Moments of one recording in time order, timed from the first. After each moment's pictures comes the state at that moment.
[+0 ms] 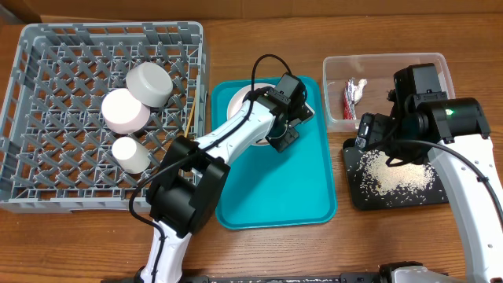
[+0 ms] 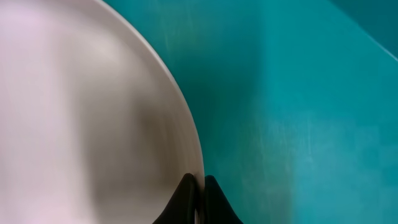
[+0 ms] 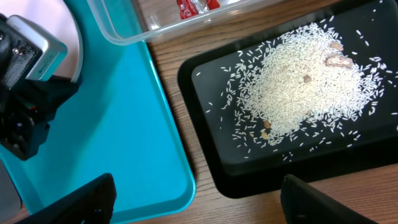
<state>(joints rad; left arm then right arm) -0.62 2.16 1.62 -0.79 0.09 0.25 0.11 1.41 1.38 -1.30 -0.04 0.38</state>
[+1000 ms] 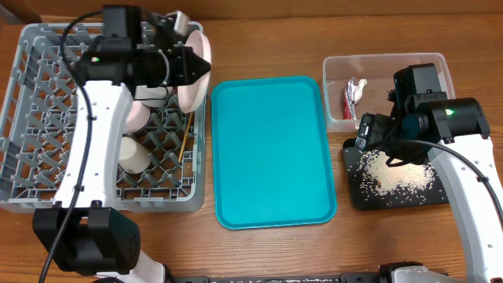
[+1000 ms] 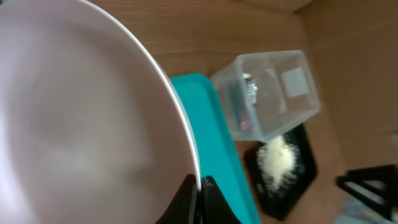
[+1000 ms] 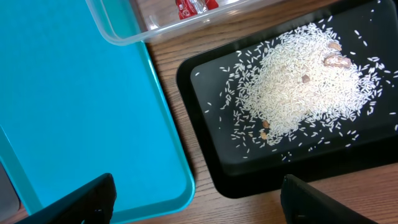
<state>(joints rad) 0.00 1.75 1.71 -0.90 0.74 -0.13 0.11 1.41 1.38 -1.30 -0.03 0.38</state>
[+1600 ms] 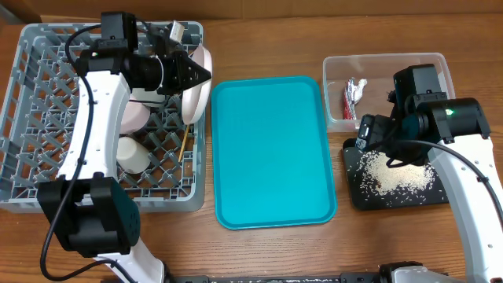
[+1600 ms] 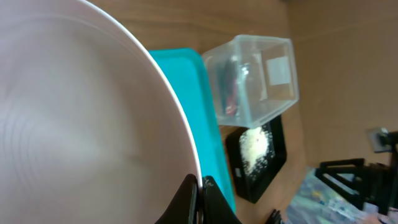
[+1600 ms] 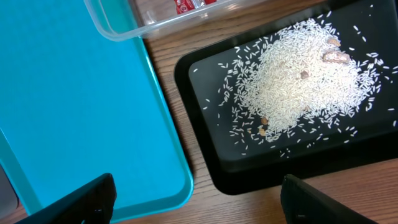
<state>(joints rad) 0.05 1.87 1.71 -0.96 0.86 -0.13 0.11 1.41 1.38 -1.31 -0.03 0.38</state>
